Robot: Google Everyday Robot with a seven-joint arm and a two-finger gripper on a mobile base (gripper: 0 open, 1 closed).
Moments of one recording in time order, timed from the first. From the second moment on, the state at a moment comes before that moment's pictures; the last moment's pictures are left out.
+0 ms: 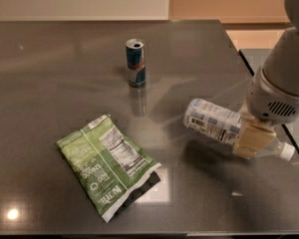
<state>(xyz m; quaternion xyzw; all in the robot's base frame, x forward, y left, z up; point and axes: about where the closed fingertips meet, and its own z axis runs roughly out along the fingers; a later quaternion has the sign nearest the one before) 0.398 -0.189 0.892 -0.56 0.83 0.01 0.07</state>
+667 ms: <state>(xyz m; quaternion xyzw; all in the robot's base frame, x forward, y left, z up) 0.427 -0.179 0.936 -0.62 0.78 0.02 0.10</state>
